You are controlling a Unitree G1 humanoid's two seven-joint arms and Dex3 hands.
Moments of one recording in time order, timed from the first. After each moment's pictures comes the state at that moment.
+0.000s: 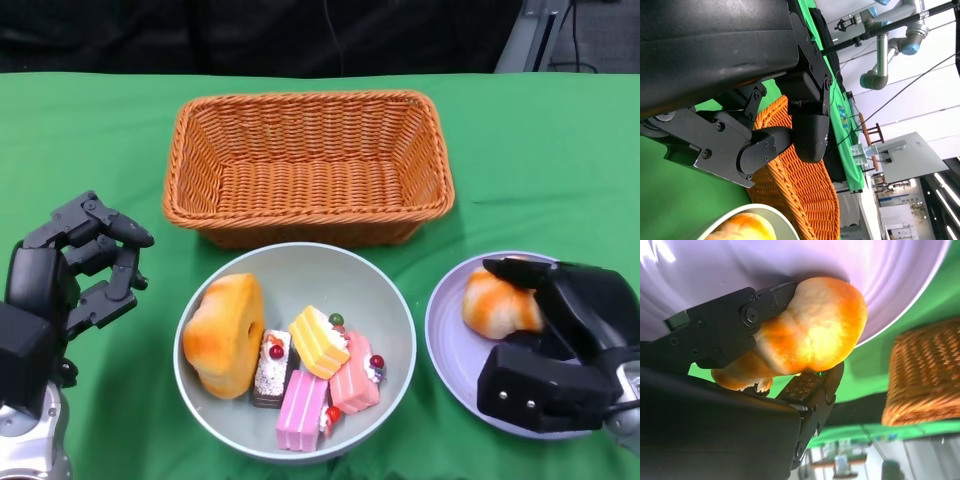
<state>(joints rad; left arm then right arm) -0.47 0.16 0.21 1.08 -0.11 -0.92 -0.20 -0.44 -0.31 0.40 0.81 -0.71 -0.24 -0.43</state>
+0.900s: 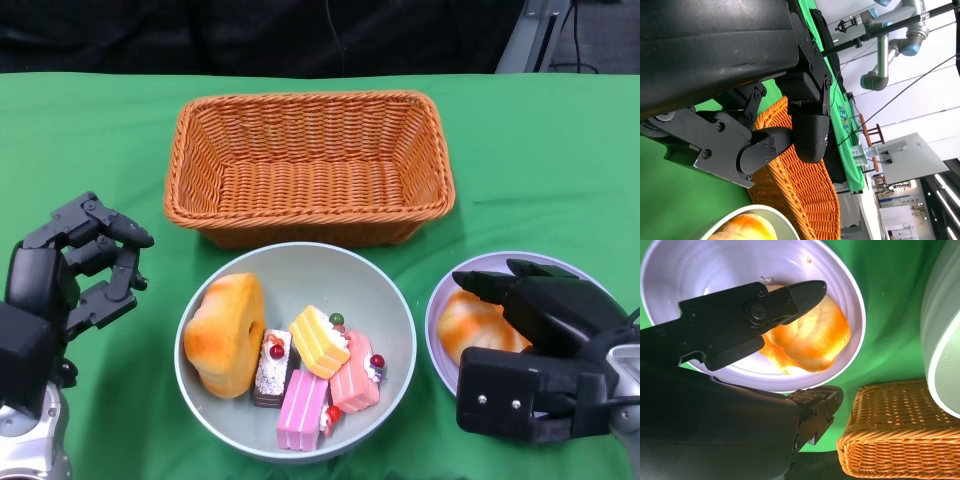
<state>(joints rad) -0.48 0.16 0.21 1.09 -0.11 -0.92 -0.20 -0.23 -0.38 0.39 0.02 -0.76 0.22 0.26</state>
